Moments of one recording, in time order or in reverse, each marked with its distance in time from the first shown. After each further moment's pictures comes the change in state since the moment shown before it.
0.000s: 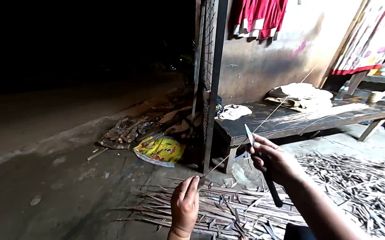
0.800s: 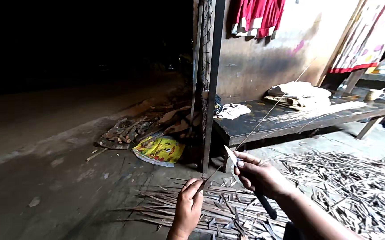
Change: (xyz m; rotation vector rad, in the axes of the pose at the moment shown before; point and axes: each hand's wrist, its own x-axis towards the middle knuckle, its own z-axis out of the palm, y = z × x) left_hand 0.003 0.008 -0.004 -0.613 -0.312 -0.290; right_hand -0.018 0.029 0.010 -0.049 -0.268 0.111
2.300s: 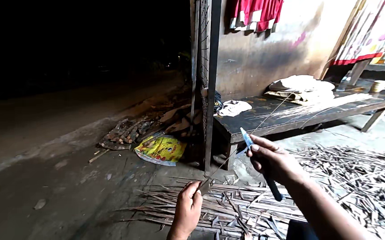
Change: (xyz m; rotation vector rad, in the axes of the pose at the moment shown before) left_hand -0.001 -0.002 -0.005 0.047 -0.077 -0.172; right_hand 0.007 -0.021 -0.026 -0.032 0.197 -0.228
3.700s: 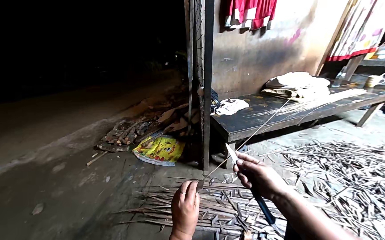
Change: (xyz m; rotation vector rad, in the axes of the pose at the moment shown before) left_hand -0.002 -0.013 0.018 0.690 0.346 0.341; right_hand -0.016 0.041 0.013 0.157 0.072 0.311
